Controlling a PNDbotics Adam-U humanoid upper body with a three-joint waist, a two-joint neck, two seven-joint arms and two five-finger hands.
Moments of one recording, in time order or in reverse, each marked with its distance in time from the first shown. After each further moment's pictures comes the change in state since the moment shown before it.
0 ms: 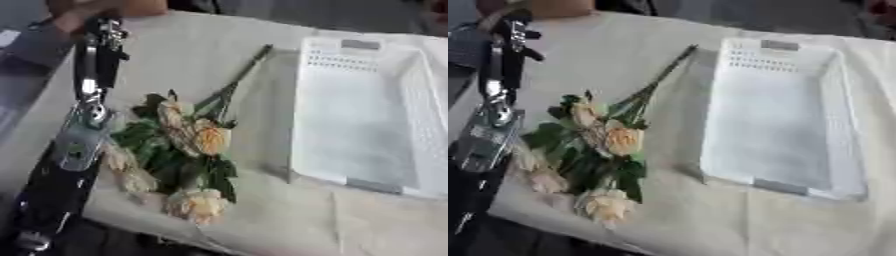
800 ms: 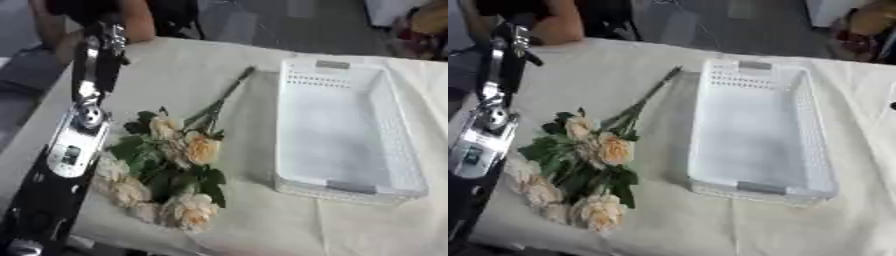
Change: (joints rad) left arm 0.049 0.006 -0.001 -0.012 -0.011 0.029 -0.021; right arm -0.087 0.000 0.031 0.043 -0.072 0.016 0.034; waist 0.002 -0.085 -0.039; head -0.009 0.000
